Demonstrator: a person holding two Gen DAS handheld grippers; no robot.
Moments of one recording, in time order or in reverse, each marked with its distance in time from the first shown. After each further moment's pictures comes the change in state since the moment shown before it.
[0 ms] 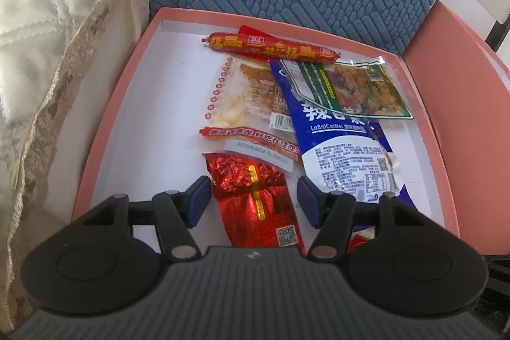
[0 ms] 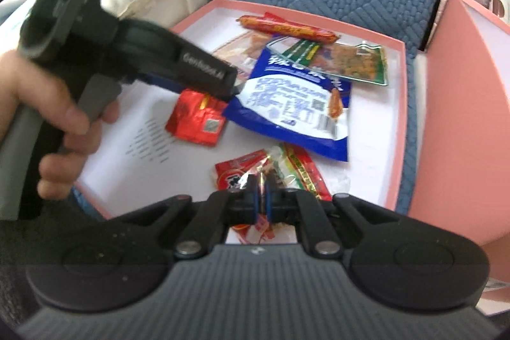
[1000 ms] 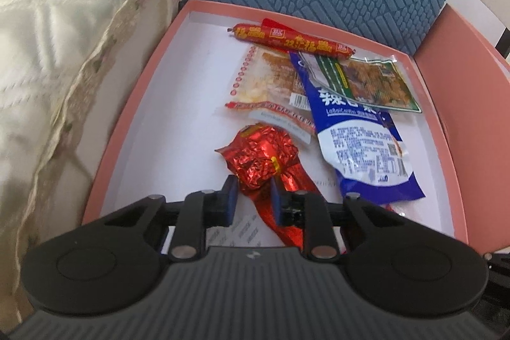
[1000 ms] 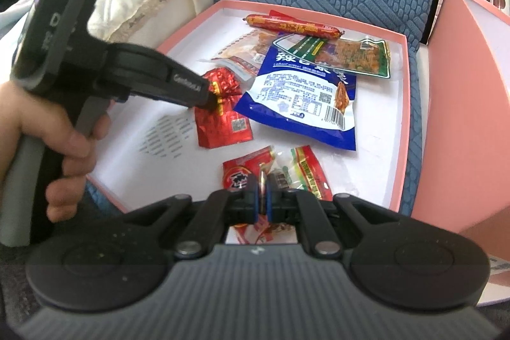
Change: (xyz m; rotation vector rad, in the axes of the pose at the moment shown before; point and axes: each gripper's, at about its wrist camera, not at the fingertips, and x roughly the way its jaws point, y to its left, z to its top) left arm -0.017 0.008 -0.024 -0.052 -0.015 0.048; right arm -0.010 0.008 -0.004 0.020 -0.002 0.030
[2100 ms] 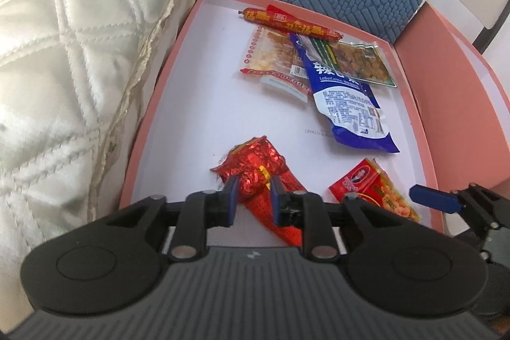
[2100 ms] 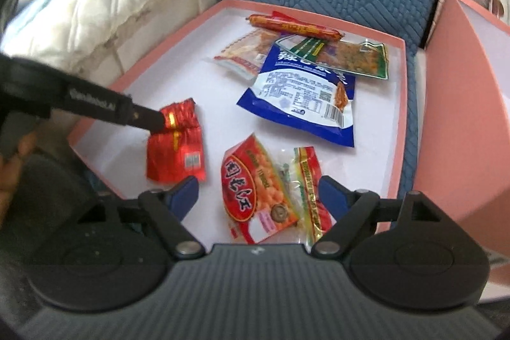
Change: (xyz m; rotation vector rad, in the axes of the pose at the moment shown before) left arm -0.053 0.030 -0.033 -0.028 0.053 -0.068; right arm 0.003 0.011 -0.007 -0.065 -0.006 -0.035
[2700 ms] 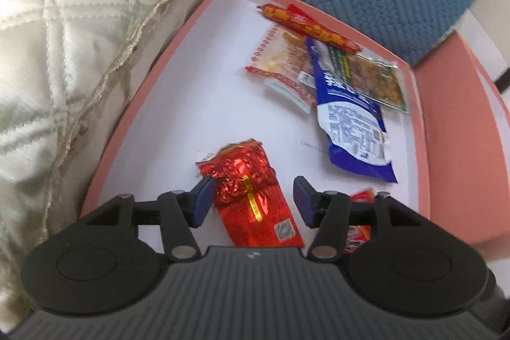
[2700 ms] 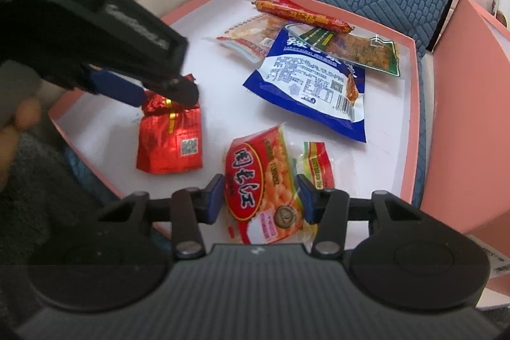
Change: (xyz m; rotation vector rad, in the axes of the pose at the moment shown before) left arm 0.016 -0.015 0.012 -0.183 0.018 0.057; right arm 0.011 0.008 -0.005 -0.050 -0.002 -0.038
